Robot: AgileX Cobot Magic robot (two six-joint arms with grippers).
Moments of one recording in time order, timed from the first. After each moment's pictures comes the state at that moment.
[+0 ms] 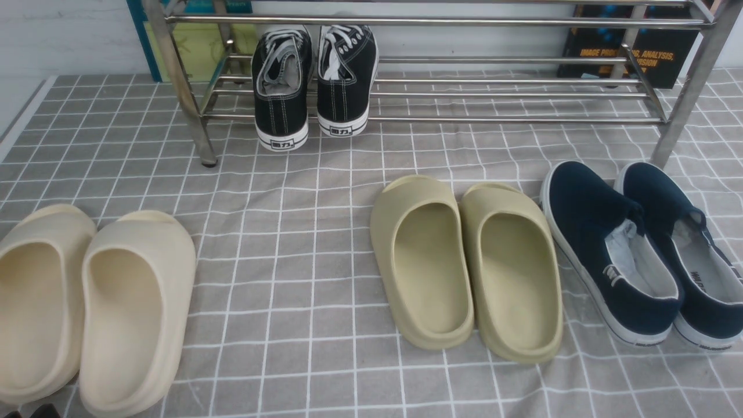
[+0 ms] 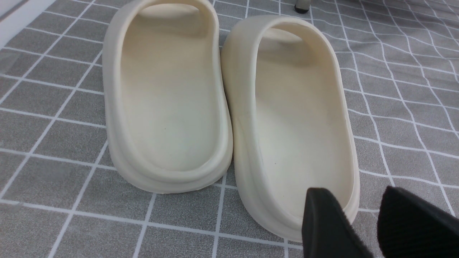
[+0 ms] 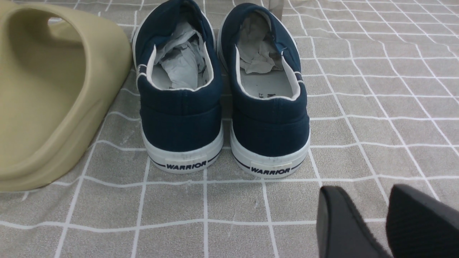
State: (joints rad) right arm -0.06 -0.01 0.02 -0.03 0.39 0.03; left arm 0.06 -0.01 0.03 -0.03 0.38 -0.17
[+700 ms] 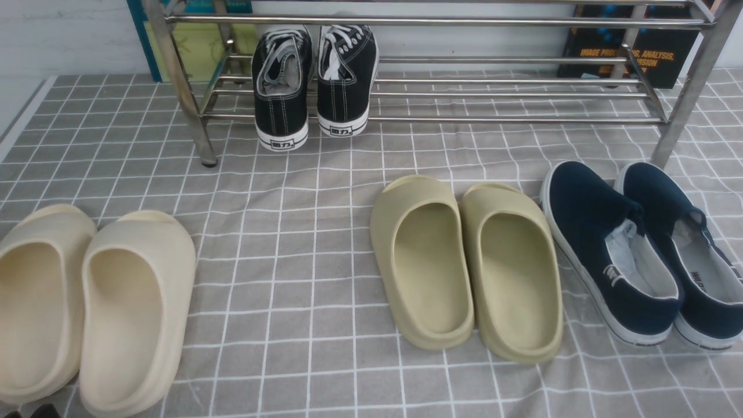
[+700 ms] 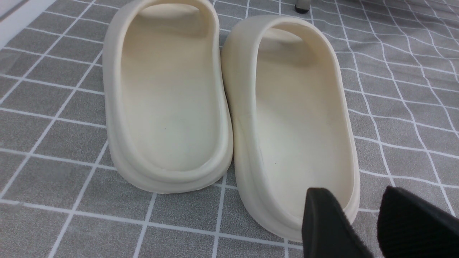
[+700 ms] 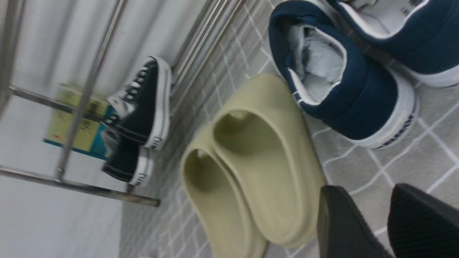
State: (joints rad) right arm -0.06 -0.01 0.03 0.75 0.38 0.37; left arm 0.06 -0.01 0.03 -0.03 0.38 -0.17
